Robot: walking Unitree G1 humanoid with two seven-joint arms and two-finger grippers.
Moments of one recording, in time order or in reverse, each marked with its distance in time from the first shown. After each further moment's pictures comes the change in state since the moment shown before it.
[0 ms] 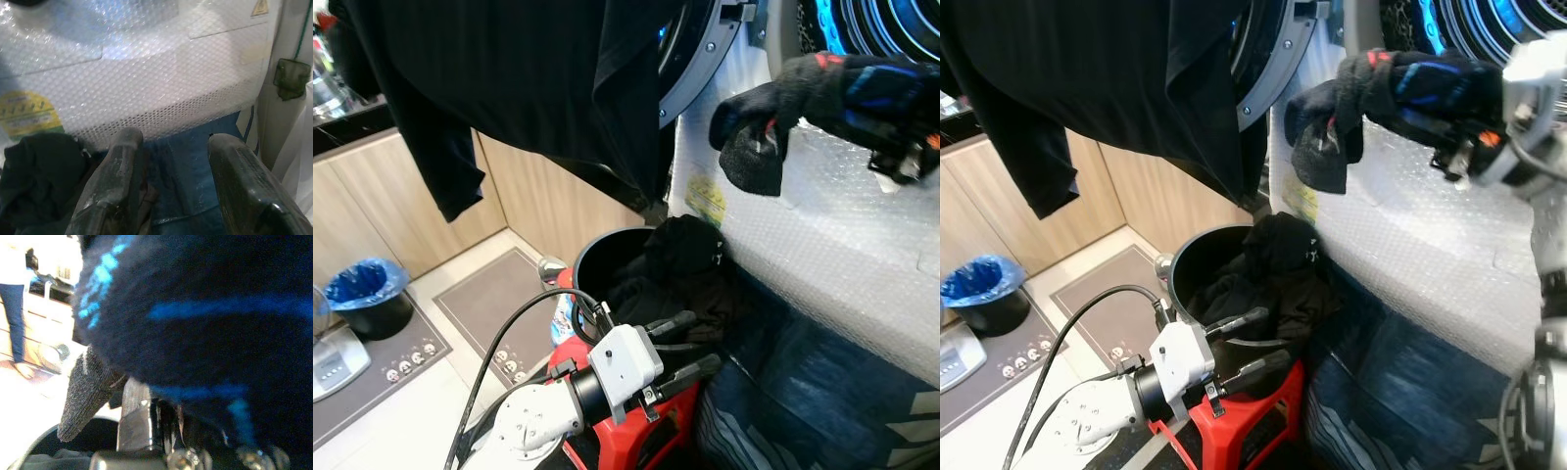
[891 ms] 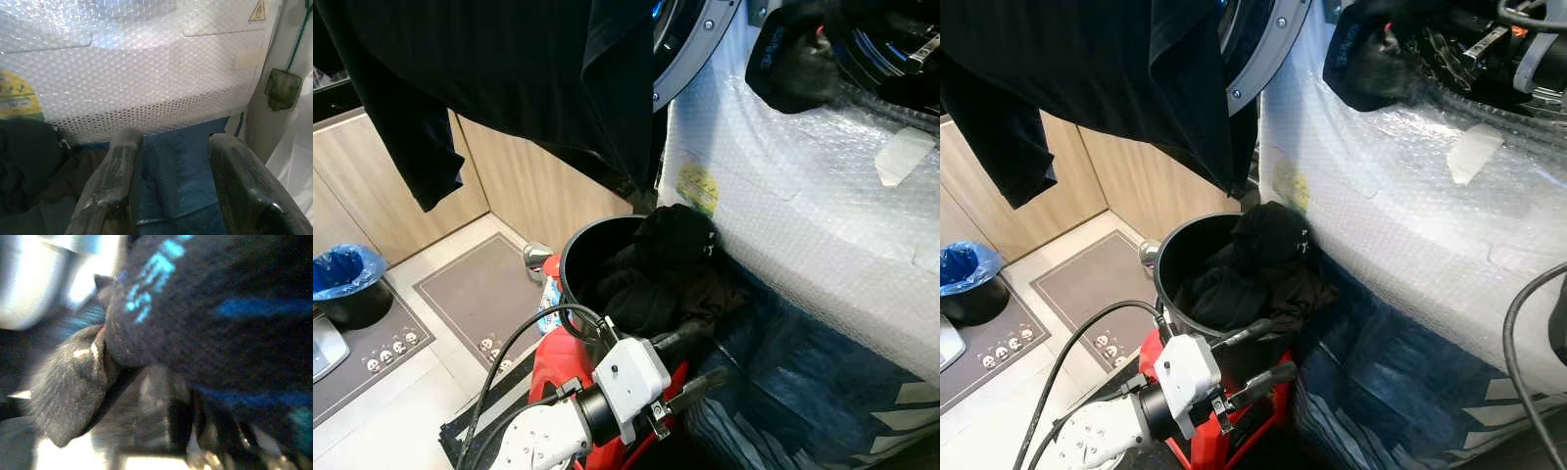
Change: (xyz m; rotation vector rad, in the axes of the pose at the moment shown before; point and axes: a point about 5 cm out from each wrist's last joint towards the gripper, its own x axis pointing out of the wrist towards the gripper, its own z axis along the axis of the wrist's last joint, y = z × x) left arm -0.001 -0.016 0.000 -0.065 -0.003 0.034; right arm -0.006 -0.052 0.031 -0.129 0.320 -0.628
